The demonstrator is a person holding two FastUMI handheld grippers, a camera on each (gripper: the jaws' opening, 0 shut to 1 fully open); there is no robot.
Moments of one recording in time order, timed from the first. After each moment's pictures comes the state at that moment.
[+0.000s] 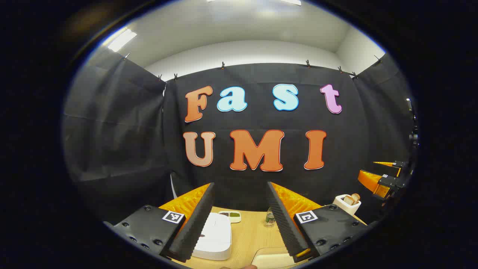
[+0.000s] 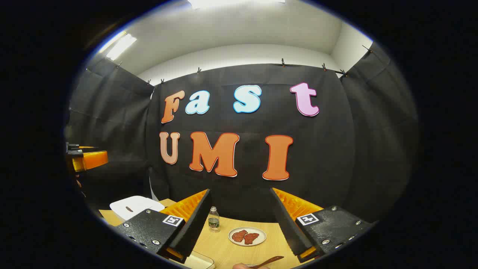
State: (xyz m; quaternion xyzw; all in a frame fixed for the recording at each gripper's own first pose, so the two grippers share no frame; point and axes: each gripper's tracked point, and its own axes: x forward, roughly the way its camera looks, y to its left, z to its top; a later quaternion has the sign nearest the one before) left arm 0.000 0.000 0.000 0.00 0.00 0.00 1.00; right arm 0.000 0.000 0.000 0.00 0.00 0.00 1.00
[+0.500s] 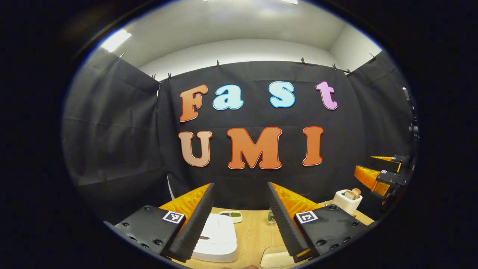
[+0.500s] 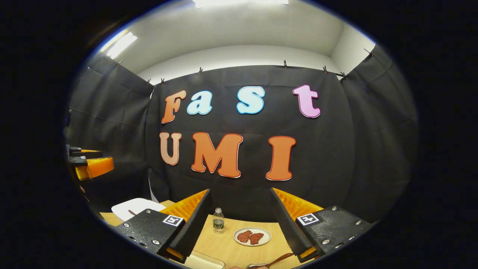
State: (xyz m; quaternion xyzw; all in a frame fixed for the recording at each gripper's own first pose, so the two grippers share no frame) left arm 0.017 0.022 -0.006 0.02 0.00 -0.04 1.00; right arm 0.000 0.045 0.012 0.00 -0.01 -0.02 1.00
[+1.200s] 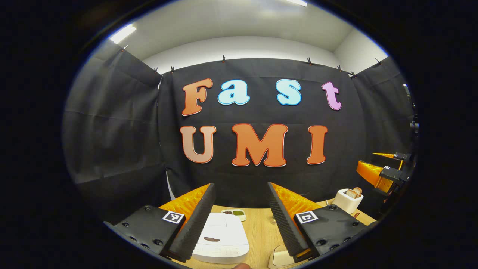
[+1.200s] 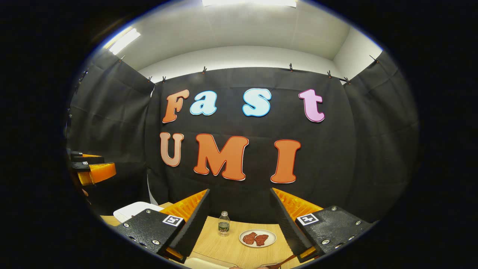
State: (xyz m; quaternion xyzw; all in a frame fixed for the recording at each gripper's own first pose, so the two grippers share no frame) left arm 0.034 0.070 -0.019 0.00 0.02 -0.04 1.00; right arm 0.009 0.085 0.024 -0.01 -0.01 -0.03 1.00
